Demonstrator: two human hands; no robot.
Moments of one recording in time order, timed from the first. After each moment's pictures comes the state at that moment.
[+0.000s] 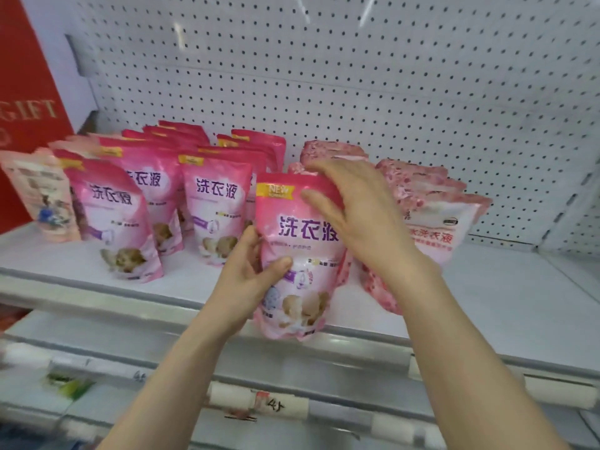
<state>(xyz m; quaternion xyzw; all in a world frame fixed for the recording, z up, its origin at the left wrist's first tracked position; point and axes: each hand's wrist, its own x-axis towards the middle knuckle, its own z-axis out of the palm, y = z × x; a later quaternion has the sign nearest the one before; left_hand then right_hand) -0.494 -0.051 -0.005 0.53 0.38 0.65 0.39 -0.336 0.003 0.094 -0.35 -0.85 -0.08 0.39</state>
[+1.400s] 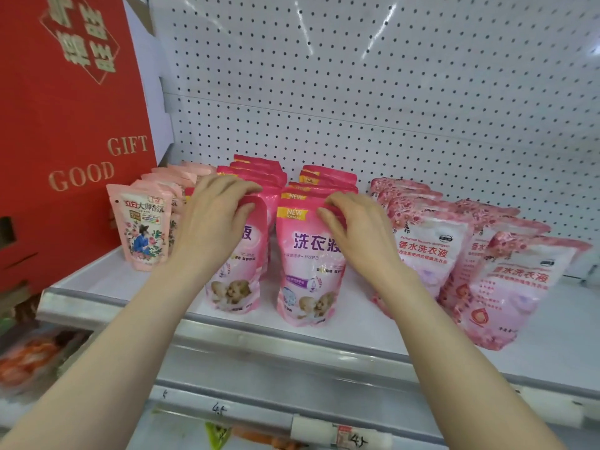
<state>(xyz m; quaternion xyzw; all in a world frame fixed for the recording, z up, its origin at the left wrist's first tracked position) -0.725 -0.043 0.073 0.65 0.59 0.41 -0.22 -0.500 0.021 0.079 -0.39 -0.82 -0.14 0.40</state>
